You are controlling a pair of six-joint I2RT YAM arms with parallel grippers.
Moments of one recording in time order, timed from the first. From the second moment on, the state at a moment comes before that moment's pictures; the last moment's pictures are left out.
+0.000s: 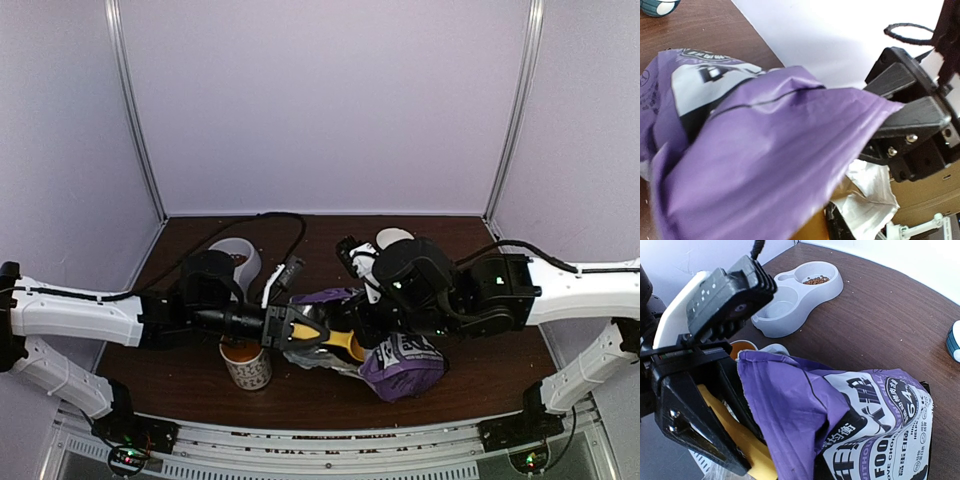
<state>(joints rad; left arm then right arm) -1.07 1.32 0.74 0.29 0.47 -0.79 1.32 1.38 1.22 -0.52 0.37 0.50</state>
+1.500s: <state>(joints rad) -0.78 0.72 0.59 0.05 0.64 -1.09 1.32 1.32 1.21 -0.54 0.45 0.51</state>
